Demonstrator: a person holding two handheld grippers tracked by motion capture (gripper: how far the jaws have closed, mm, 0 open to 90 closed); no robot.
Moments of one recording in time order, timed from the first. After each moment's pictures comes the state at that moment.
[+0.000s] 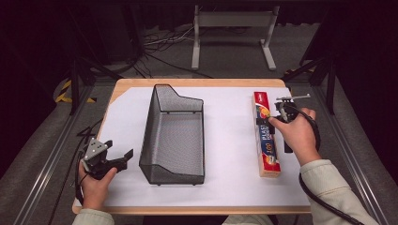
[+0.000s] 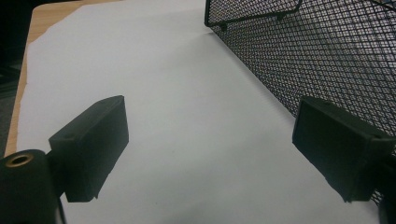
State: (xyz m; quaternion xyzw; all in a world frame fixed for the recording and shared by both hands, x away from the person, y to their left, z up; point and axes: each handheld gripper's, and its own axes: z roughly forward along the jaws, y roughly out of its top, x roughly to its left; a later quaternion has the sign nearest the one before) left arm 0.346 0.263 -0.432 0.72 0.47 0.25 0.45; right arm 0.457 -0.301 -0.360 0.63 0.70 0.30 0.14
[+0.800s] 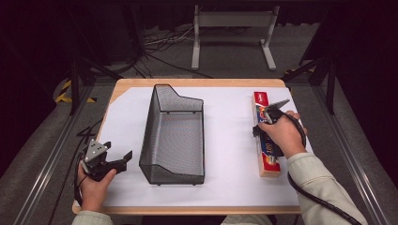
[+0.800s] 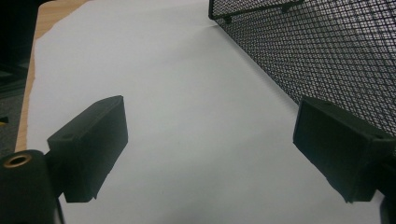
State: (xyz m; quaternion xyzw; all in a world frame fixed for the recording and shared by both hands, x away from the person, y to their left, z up) left arm 0.340 0.266 -0.434 0.72 0.47 0.25 0.43; right arm 0.478 -0.281 -0.405 0.69 0.70 0.15 0.11
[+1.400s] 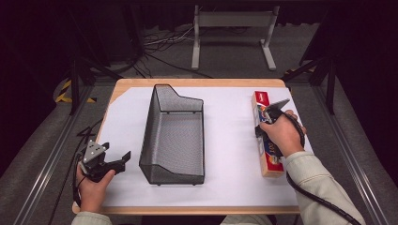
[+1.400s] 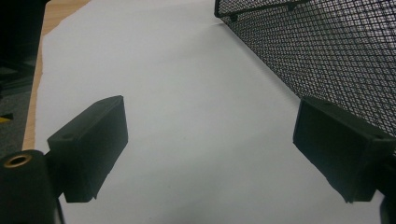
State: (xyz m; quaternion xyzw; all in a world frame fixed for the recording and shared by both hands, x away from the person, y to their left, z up) left arm 0.341 0.266 -0.434 0.72 0.47 0.26 0.43; right arm 0.478 -0.283 -0.403 0.71 0.69 0.13 0.11
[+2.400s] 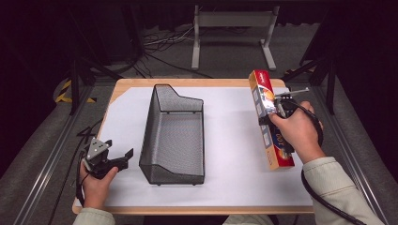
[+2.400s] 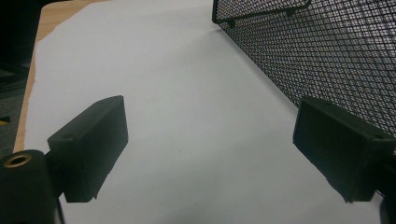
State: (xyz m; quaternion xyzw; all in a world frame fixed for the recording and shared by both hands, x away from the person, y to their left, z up) left arm 0.348 0.261 -0.434 0.72 0.47 0.26 0.44; right arm 0.441 -0.281 -0.323 0.65 0.70 0.25 0.14
